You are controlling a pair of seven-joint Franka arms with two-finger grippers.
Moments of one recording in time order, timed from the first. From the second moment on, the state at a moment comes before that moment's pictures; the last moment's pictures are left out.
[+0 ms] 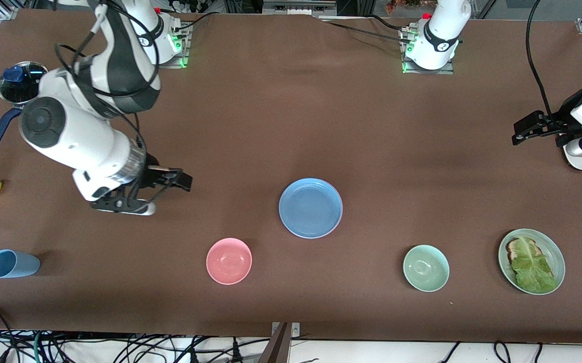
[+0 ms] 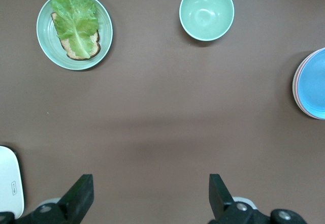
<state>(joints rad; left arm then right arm) 0.17 0.05 -0.16 -1.61 0.00 1.63 0.02 0.35 0.36 -0.11 -1.45 0.15 1.83 0.31</state>
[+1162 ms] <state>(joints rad) 0.17 0.06 -0.17 -1.61 0.00 1.65 0.02 0.09 0.11 -0.02 -1.53 0.03 1.56 0.07</state>
